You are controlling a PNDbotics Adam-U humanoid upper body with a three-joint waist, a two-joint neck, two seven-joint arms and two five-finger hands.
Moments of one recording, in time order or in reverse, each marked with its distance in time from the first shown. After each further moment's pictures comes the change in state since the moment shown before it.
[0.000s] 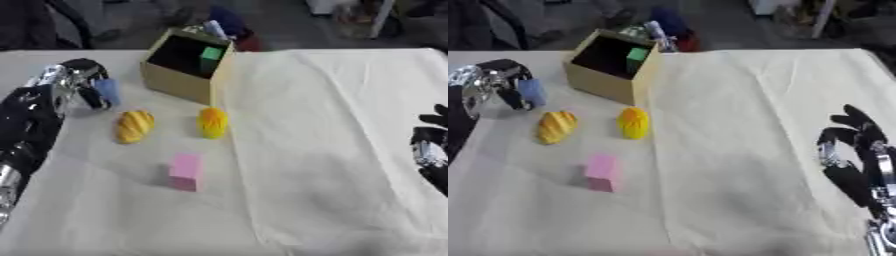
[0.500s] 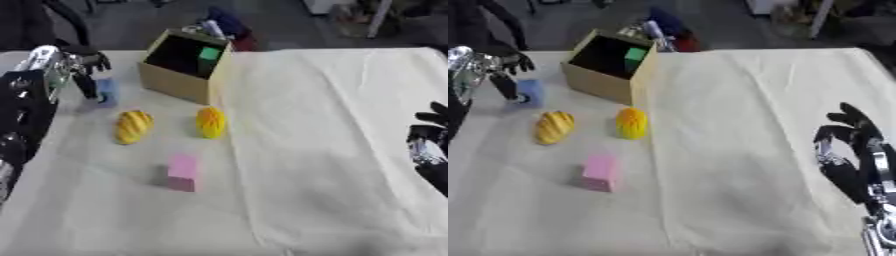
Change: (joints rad) left arm -0.020 0.011 -0.009 -0.032 -0.019 -0.037 -0.133; right arm 0.000 0.000 -0.003 -0.002 0.003 0.000 0.000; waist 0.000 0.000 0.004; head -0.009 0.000
